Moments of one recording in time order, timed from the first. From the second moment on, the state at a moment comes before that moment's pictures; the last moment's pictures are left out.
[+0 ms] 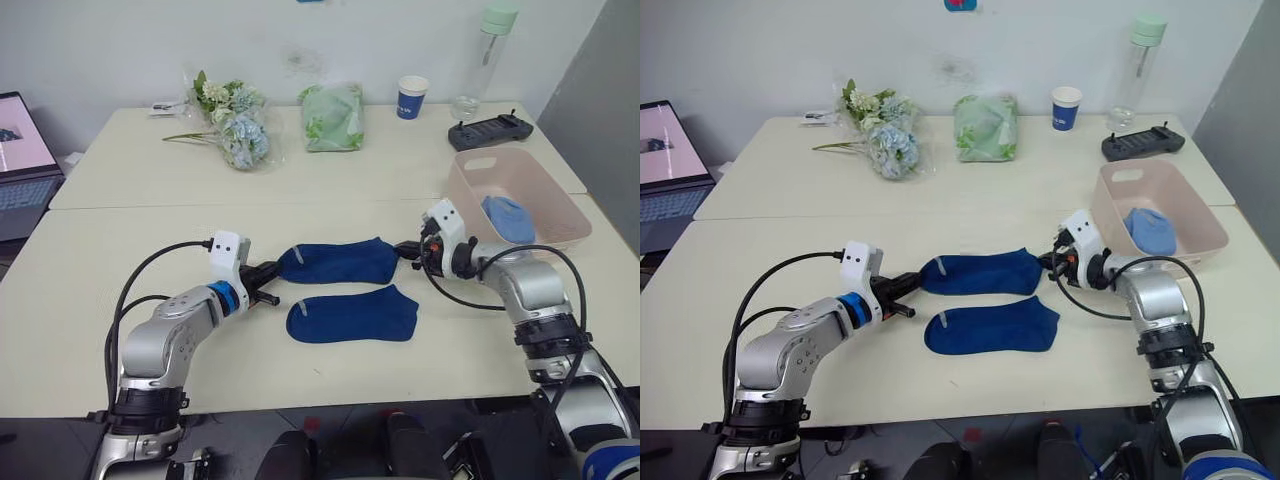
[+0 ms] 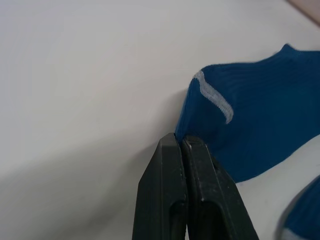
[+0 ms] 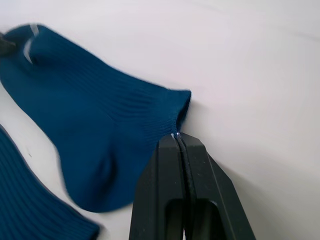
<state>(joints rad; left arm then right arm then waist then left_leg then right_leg) -0.29 0.39 0.14 -0.17 -0.49 0.80 -0.48 -0.64 -0.47 0.05 0.13 0.26 0.77 0.79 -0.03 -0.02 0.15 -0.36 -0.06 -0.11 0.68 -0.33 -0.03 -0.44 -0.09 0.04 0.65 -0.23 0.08</state>
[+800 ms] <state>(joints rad) -0.01 0.48 0.20 -0.53 -0.76 1.00 -0.47 -0.41 -0.72 -0.10 -0.39 0.67 1.22 0.84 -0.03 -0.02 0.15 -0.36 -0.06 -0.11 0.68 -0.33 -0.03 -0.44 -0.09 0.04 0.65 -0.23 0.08</state>
